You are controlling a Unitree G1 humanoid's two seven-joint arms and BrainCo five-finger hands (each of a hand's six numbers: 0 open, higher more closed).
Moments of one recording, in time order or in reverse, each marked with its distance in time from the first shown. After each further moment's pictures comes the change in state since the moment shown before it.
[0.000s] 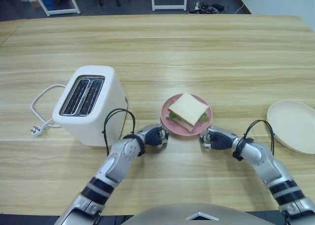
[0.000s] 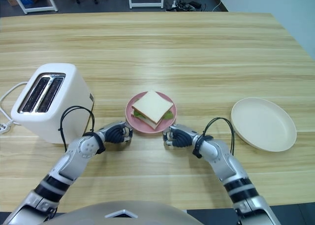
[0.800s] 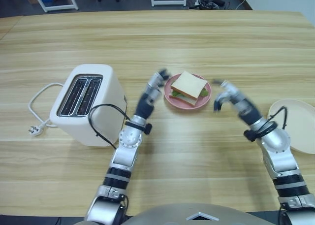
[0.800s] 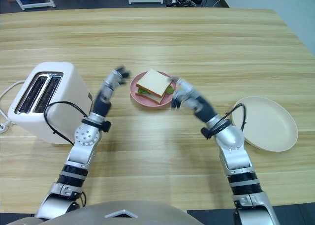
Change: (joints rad) left arm -0.043 -0.363 0.410 0.098 -0.663 -0.509 0.377; right arm 0.037 0.147 -0.302 -0.290 0.747 -0.029 -0.163
